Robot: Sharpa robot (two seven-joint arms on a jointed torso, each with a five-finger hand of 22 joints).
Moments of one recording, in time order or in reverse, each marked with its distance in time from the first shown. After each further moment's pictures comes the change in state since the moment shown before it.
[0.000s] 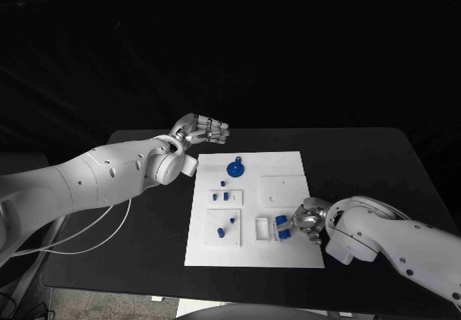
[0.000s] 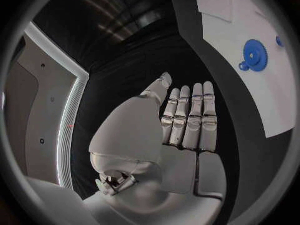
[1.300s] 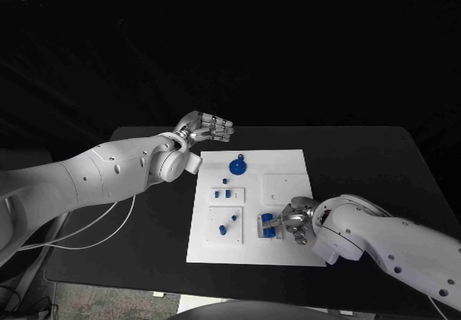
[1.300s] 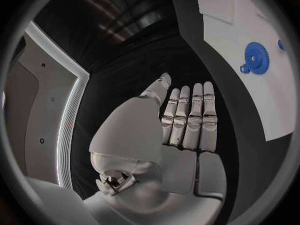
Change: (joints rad) left arm 0.000 0.008 0.000 0.001 0.000 0.001 -0.001; left_hand -0.004 0.004 -0.007 0.007 0.000 0.000 0.000 0.000 0.000 0.000 0.000 0.000 0.000 0.000 0.000 0.000 0.000 0.000 0.004 0.004 0.000 -0.005; right arm -0.001 0.065 0.001 0.012 0.066 -0.023 -0.022; right_hand 0.000 -0.001 -0.057 0.034 -0.010 0.017 -0.006 0.005 0.009 0.008 -0.004 -0.021 -0.005 -0.004 -0.004 -0.016 -0.010 0.000 -0.004 -0.004 -0.005 0.000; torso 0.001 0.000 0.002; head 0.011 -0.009
